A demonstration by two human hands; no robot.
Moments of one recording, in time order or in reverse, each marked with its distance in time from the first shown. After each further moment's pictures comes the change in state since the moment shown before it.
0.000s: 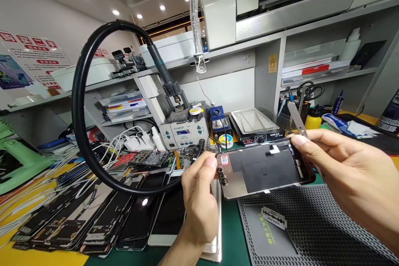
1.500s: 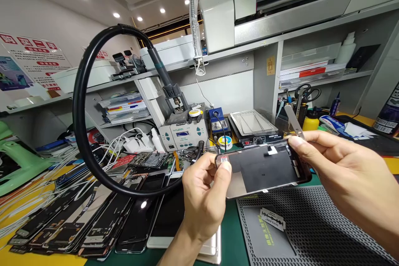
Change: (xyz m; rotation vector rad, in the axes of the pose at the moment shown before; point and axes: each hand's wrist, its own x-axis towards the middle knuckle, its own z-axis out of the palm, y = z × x) left_hand 0.003 0.003 -0.001 0.234 -0.087 0.048; right_hand 0.002 0.005 0.001 -0.025 0.000 -0.010
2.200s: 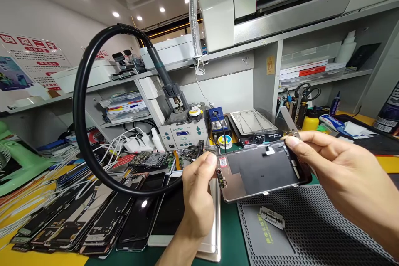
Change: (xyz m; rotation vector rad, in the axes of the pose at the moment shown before) left_hand 0.001 -0.006 0.000 -0.250 0.060 -0.077; right_hand 0.000 -0.002 -0.001 0.148 -0.092 0.068
